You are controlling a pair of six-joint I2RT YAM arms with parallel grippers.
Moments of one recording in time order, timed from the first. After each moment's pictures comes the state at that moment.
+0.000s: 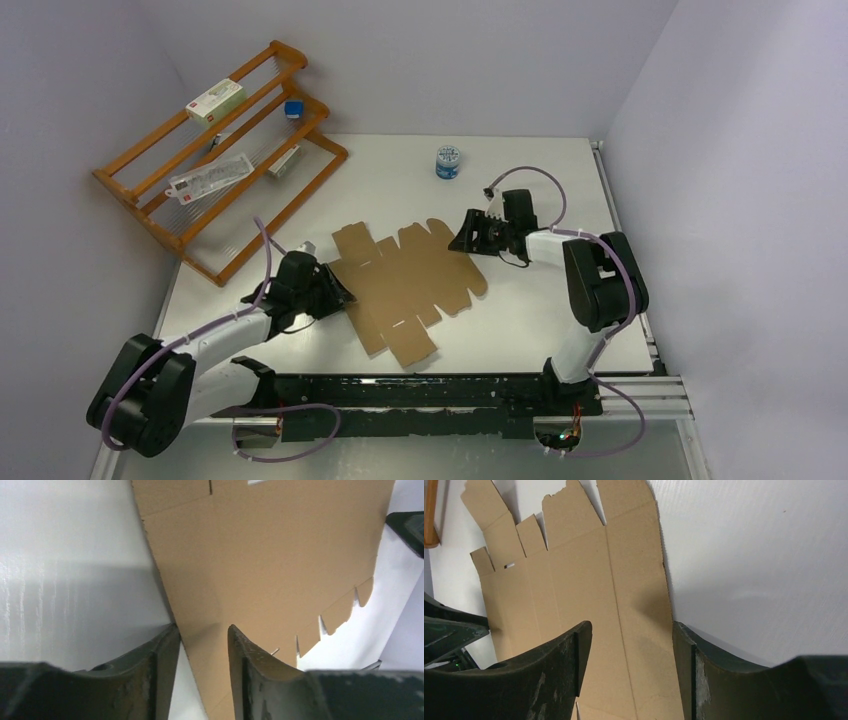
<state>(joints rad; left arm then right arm) -0.45 1.11 0.32 -0.02 0.12 -0.93 0.23 1.76 0.84 0.12 -0.53 0.36</state>
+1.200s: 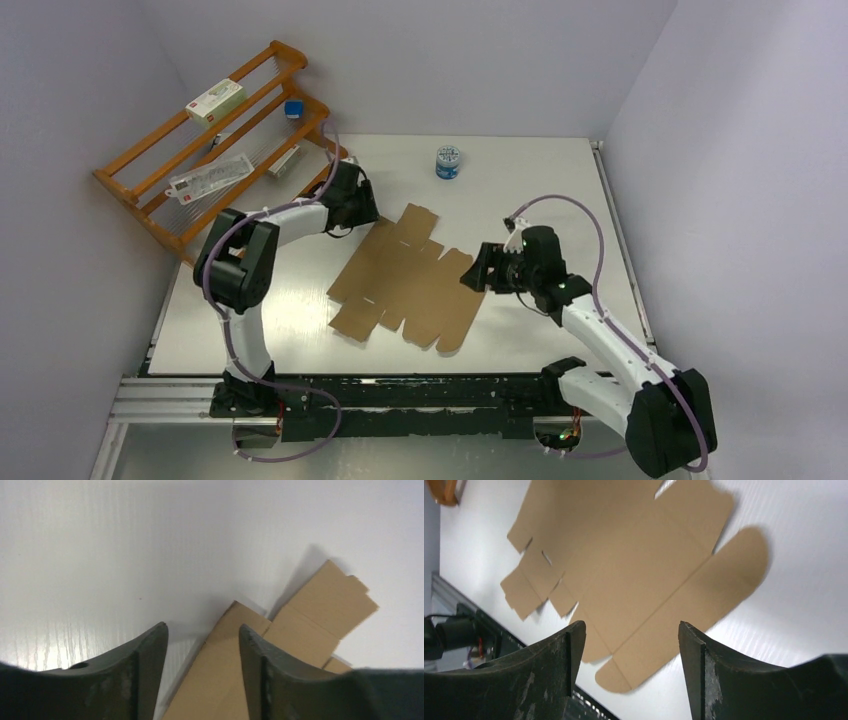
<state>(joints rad) -0.41 1.95 1.21 -0.07 -0.03 -0.58 0.35 0.97 0.50 -0.24 -0.38 0.44</state>
